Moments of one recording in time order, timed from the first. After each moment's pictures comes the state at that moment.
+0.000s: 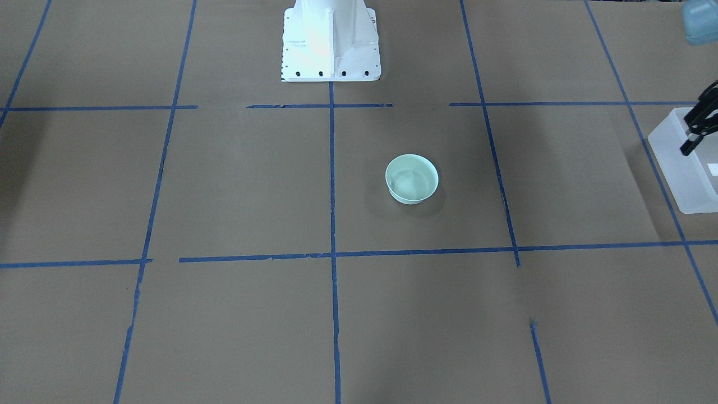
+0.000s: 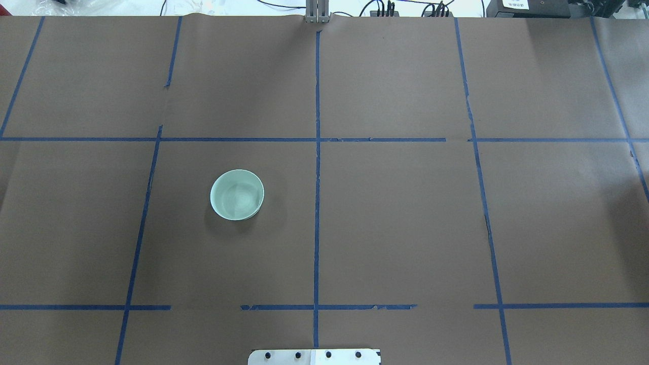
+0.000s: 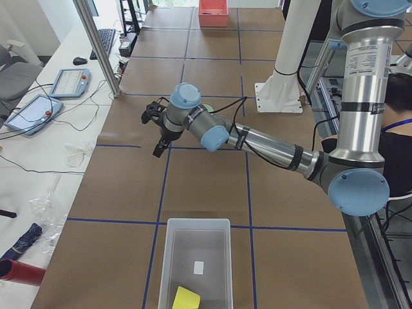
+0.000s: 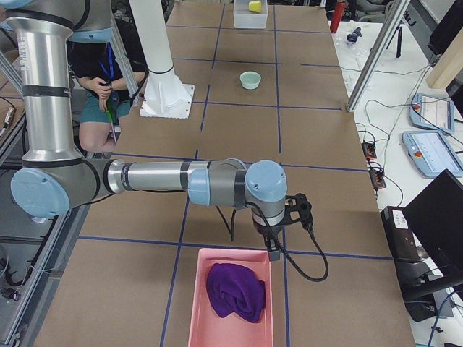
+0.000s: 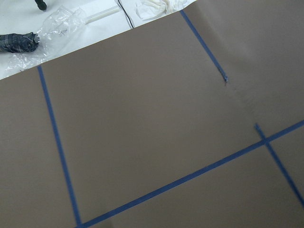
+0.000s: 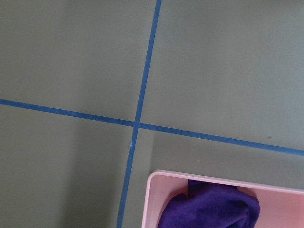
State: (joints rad) left arm -1.30 -1.61 -1.91 -2.00 -2.25 -0.41; right arm 1.70 -1.56 1.68 -1.61 2.35 -0.18
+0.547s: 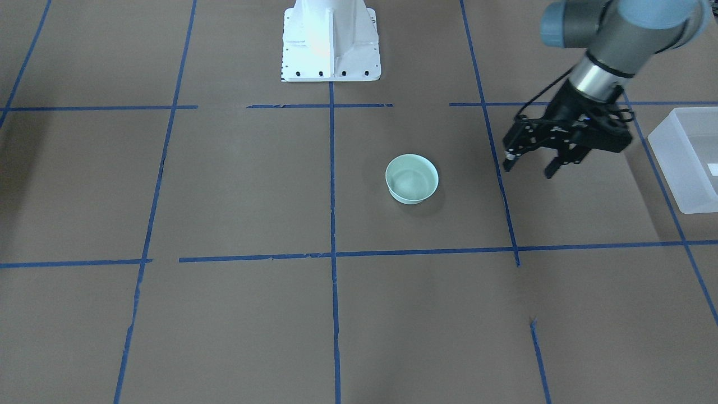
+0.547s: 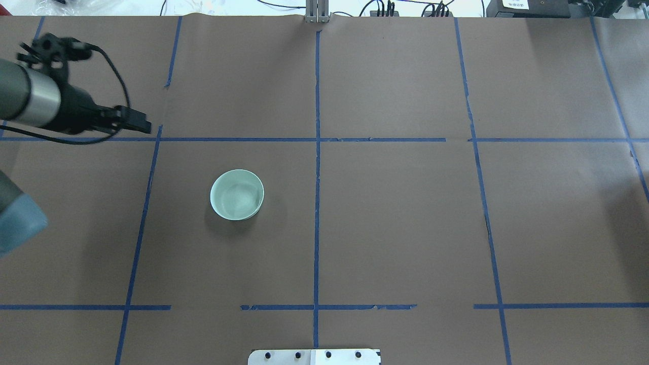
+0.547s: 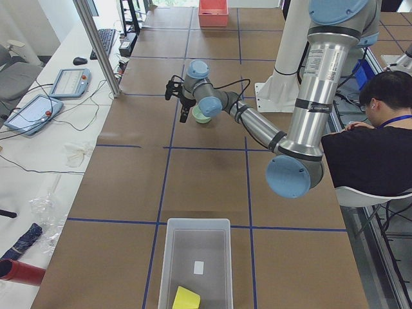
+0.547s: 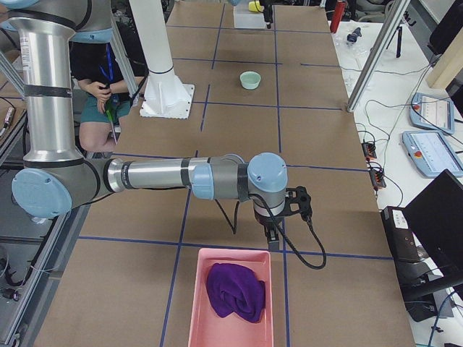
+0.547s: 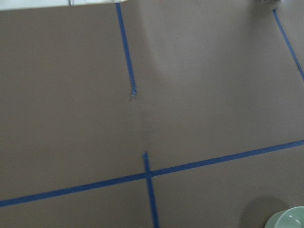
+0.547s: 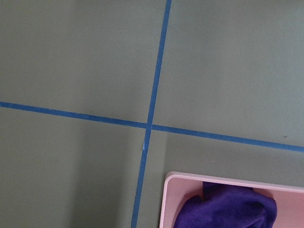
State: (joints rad) left arm -0.81 -1.80 -1.94 -1.96 -1.98 -1.09; right arm 1.69 -1.58 1.69 -1.60 2.35 -0.17
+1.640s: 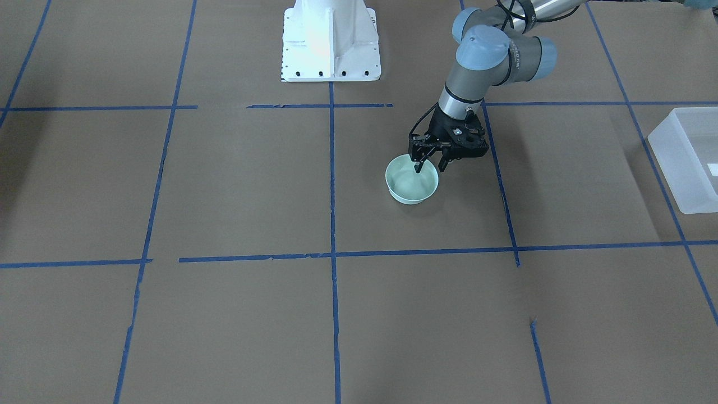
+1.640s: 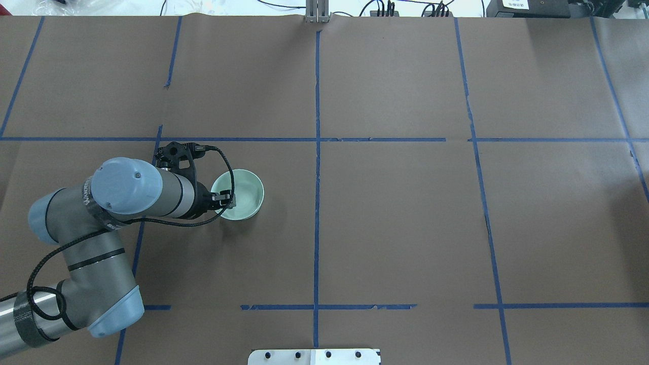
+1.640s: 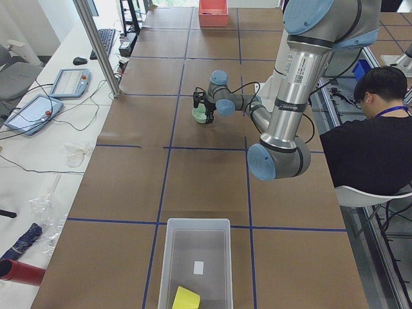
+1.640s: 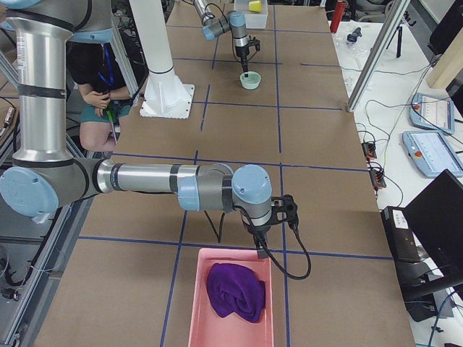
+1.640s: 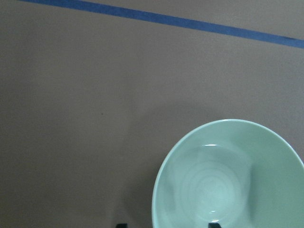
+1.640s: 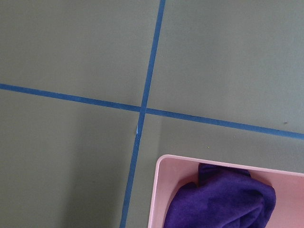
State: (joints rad) left arm -0.50 -1.90 -1.79 -1.95 -1.75 -1.37; right arm 1.69 -1.65 1.69 -1.51 2.35 -0.17
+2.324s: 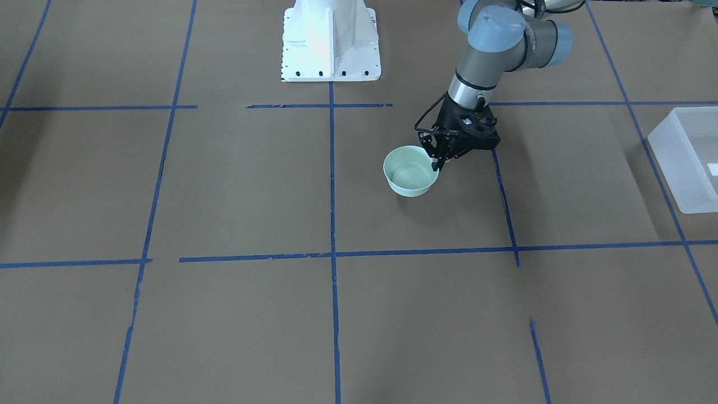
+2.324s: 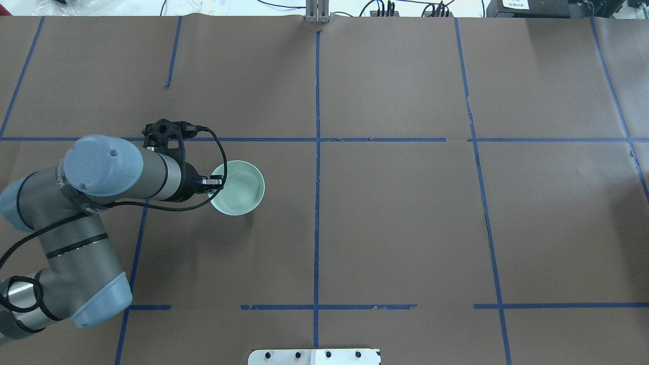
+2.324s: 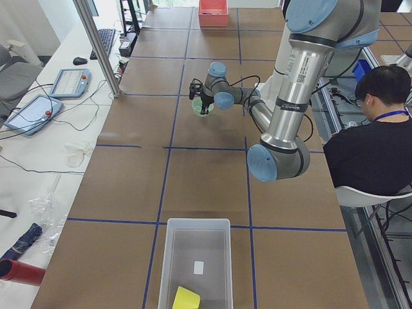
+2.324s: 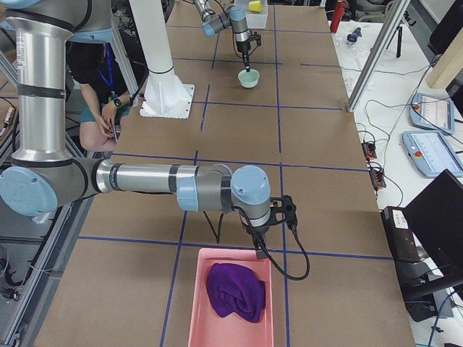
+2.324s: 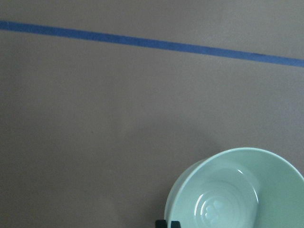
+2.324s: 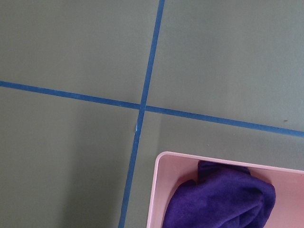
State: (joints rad) left arm -0.61 -1.90 -1.92 -1.84 -1.79 -1.20; right arm 1.69 -1.66 1.69 -1.50 2.35 -0.17
